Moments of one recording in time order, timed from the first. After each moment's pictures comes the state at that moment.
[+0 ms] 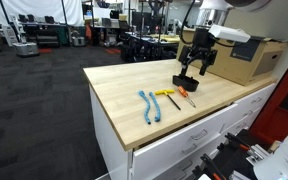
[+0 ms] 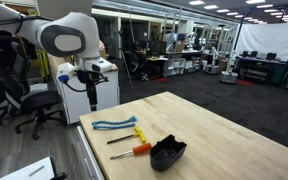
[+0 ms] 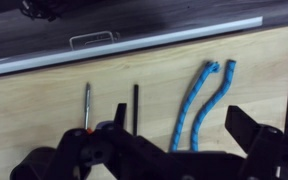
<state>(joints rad) 0.07 -0.52 0.15 -2.55 0.16 2.06 0.37</state>
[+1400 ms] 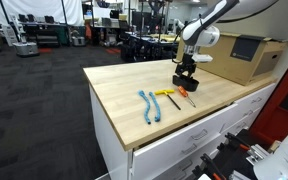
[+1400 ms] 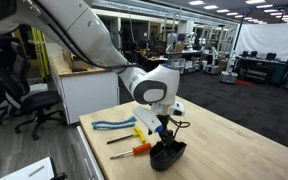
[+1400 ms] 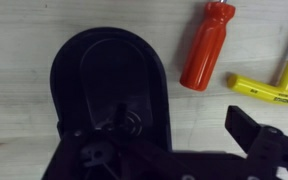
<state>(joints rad) -0.07 0.26 -0.16 -2.09 0.12 2.32 -0.22</state>
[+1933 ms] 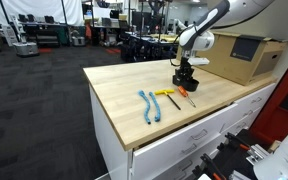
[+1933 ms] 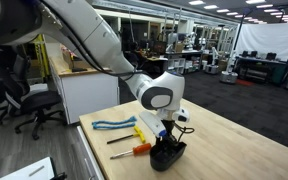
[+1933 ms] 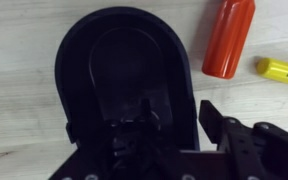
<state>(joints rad) -0.09 0.36 -0.16 -2.02 0.09 2.32 -0.13</state>
